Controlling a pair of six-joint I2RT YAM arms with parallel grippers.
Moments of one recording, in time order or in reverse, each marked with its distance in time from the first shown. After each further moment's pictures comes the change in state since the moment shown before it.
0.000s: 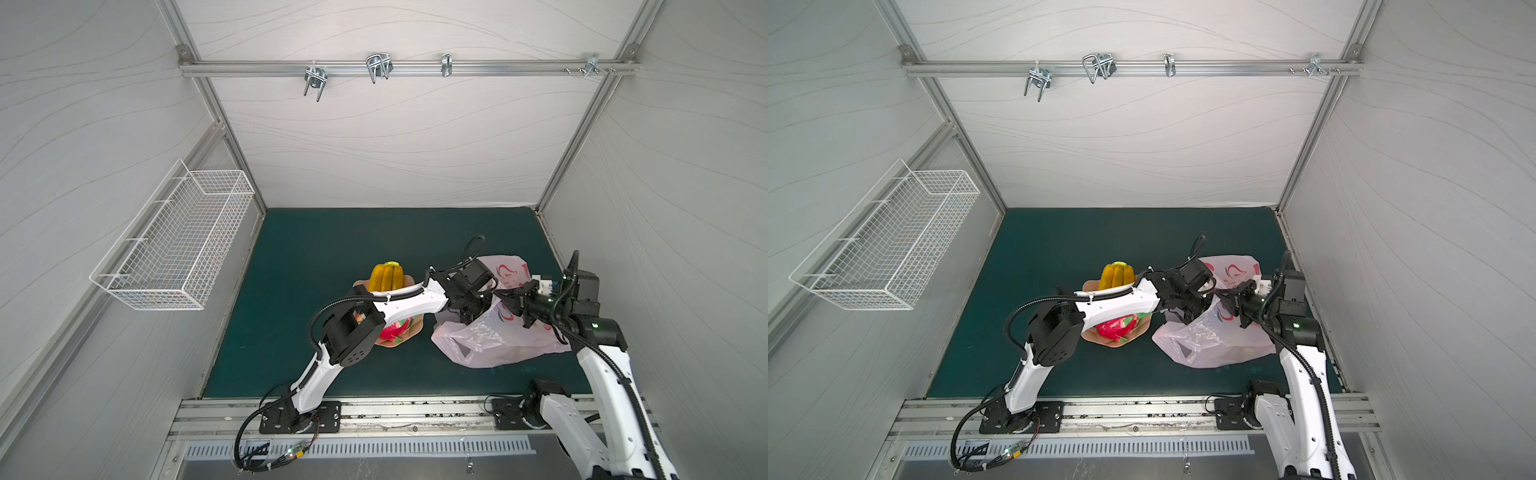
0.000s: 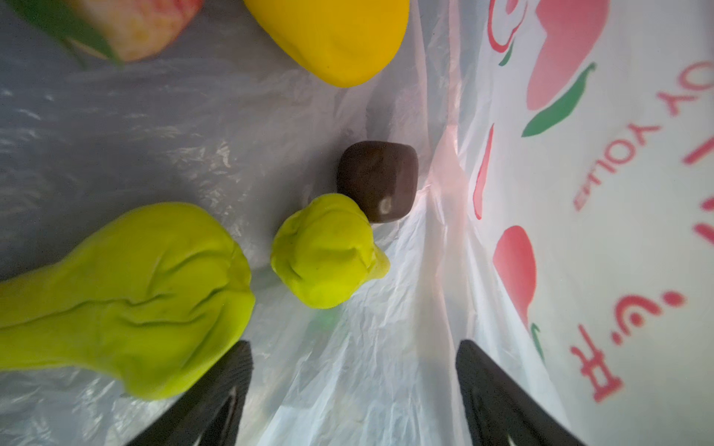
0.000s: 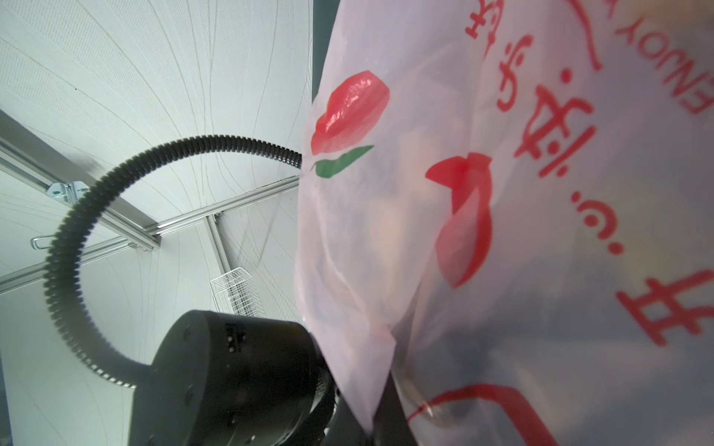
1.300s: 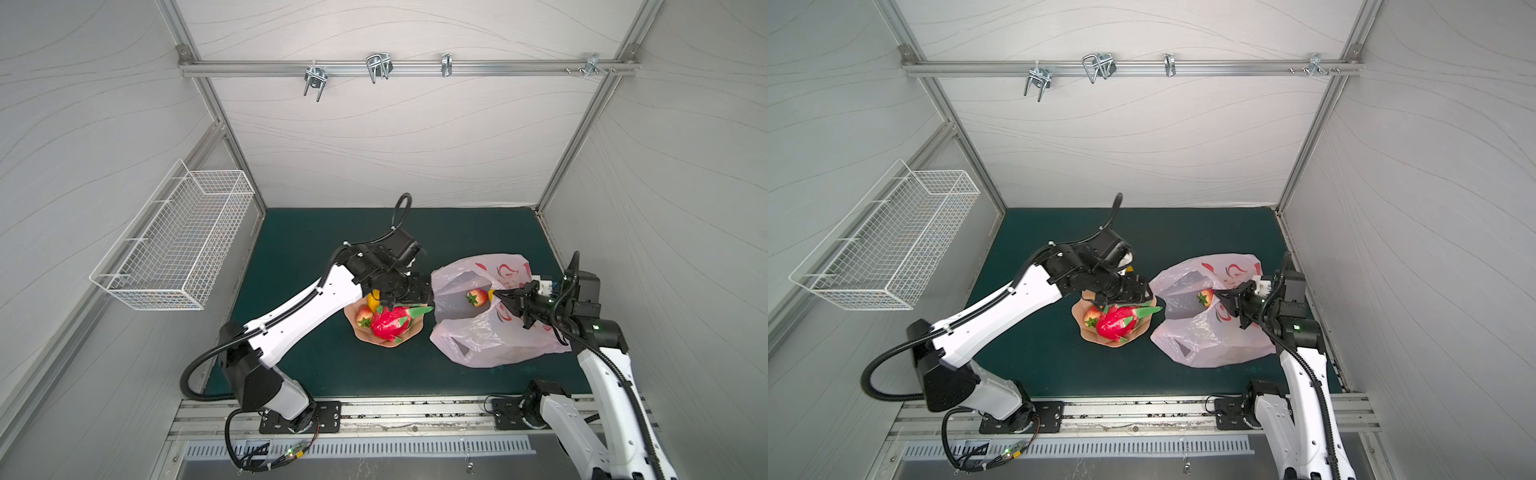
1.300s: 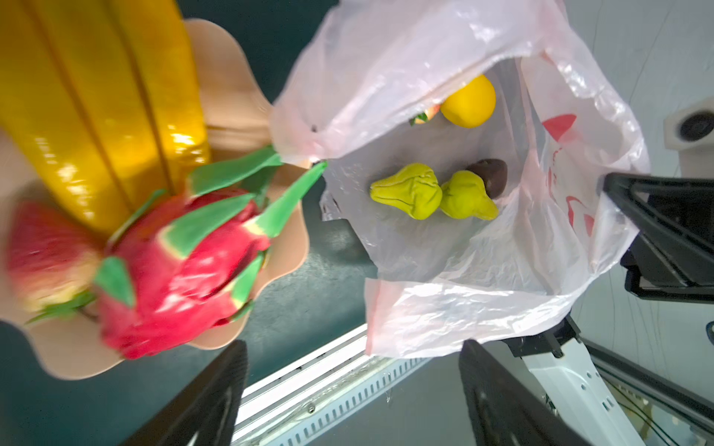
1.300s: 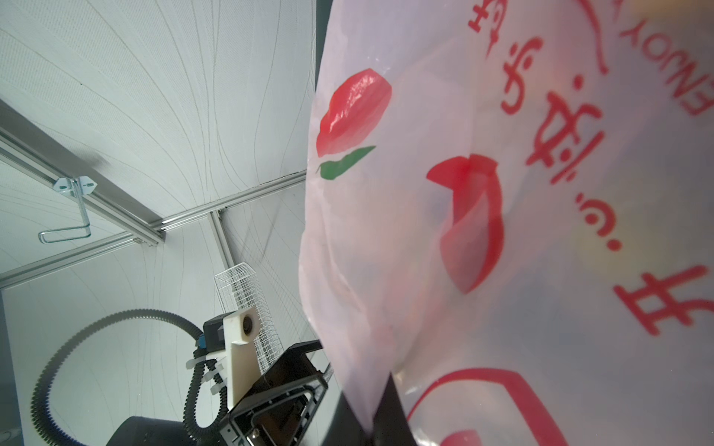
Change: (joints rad) left arm 0.260 -0.695 -0.232 -0.623 -0.352 0.391; right arm -0.006 -0.013 0.001 -0.005 -0.010 0.006
